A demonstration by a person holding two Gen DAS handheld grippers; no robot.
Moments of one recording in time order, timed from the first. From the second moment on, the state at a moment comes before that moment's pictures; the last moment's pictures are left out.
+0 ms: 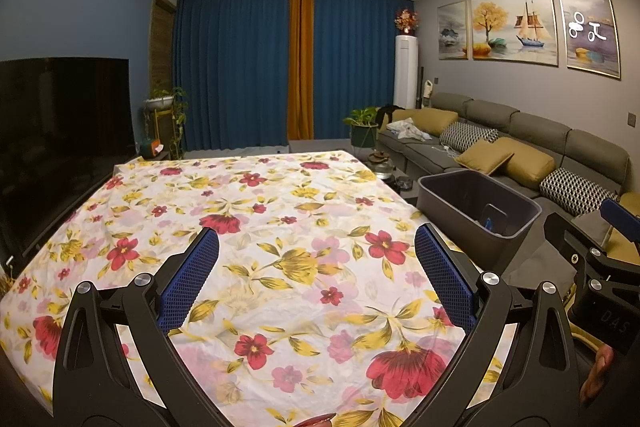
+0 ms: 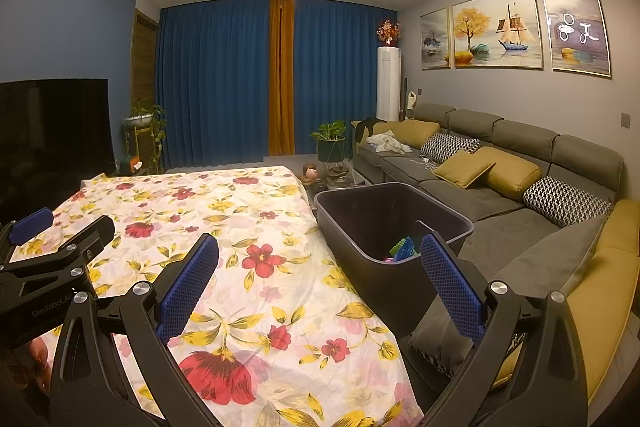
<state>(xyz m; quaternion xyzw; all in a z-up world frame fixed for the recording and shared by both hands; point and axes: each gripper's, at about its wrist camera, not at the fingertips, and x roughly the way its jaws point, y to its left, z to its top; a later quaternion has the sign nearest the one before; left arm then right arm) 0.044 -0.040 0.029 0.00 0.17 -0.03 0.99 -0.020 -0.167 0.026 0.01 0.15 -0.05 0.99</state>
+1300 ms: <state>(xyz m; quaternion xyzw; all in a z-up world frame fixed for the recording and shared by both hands) 0.044 -0.039 0.029 0.00 0.17 -0.03 0.99 -0.022 -0.166 0.025 0.01 0.15 -0.05 0.99</state>
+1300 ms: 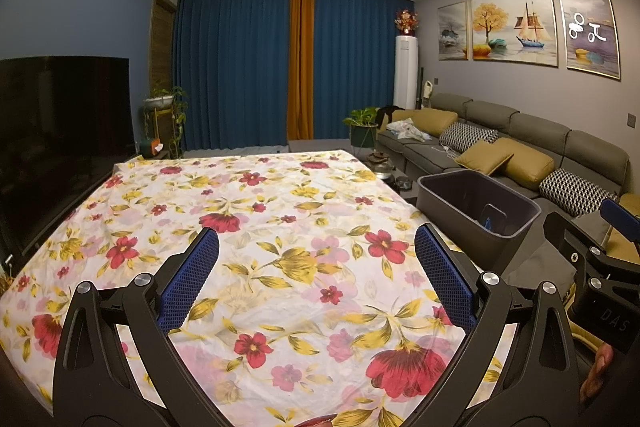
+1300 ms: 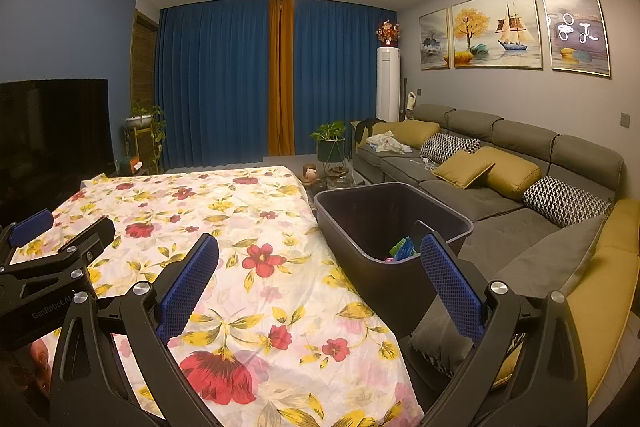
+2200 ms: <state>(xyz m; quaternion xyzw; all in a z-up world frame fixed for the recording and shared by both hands) 0.046 -0.044 0.028 0.01 0.17 -0.04 0.98 -0.022 -0.166 0.025 0.01 0.15 -0.05 0.99</state>
